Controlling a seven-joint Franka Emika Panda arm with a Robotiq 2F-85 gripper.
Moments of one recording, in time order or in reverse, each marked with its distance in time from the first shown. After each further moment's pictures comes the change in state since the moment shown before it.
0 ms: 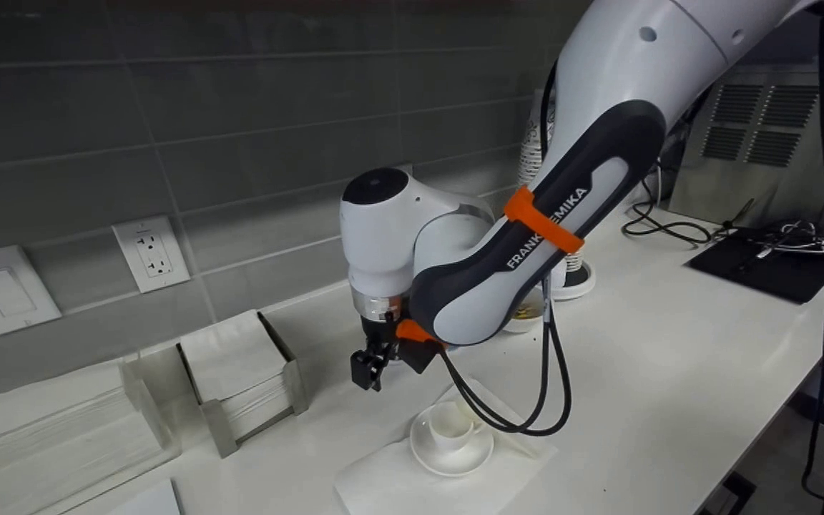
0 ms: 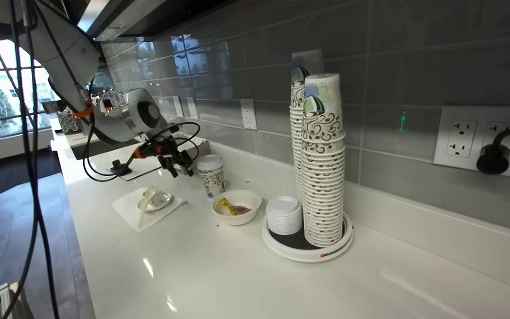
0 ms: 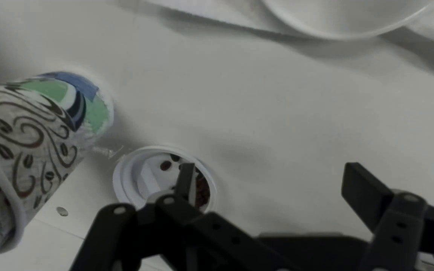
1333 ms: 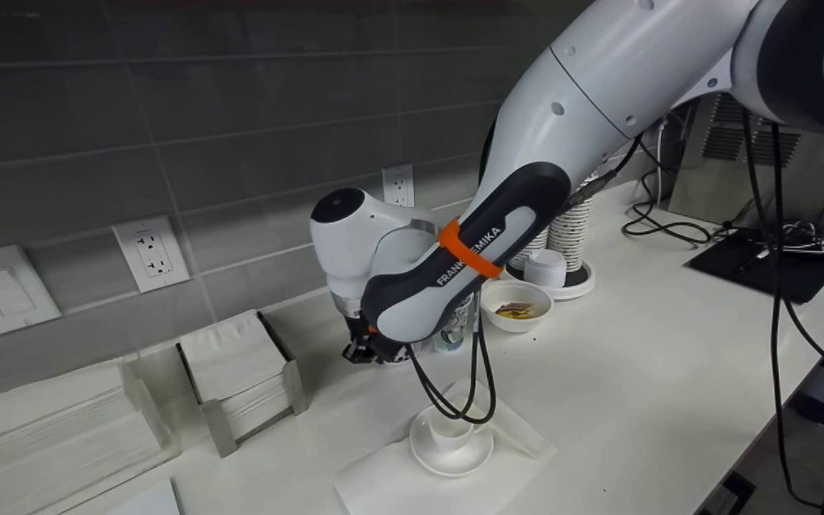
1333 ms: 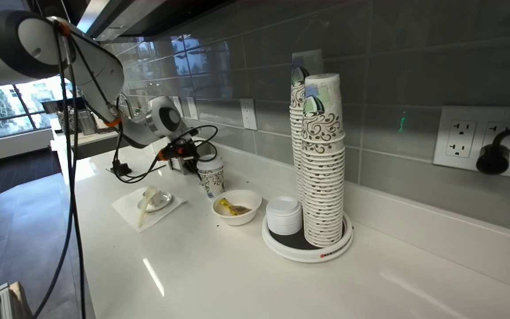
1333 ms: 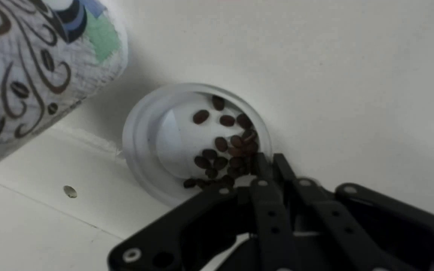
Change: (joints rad) arm 0.005 0.224 -0.057 0.315 0.033 -0.132 -0.049
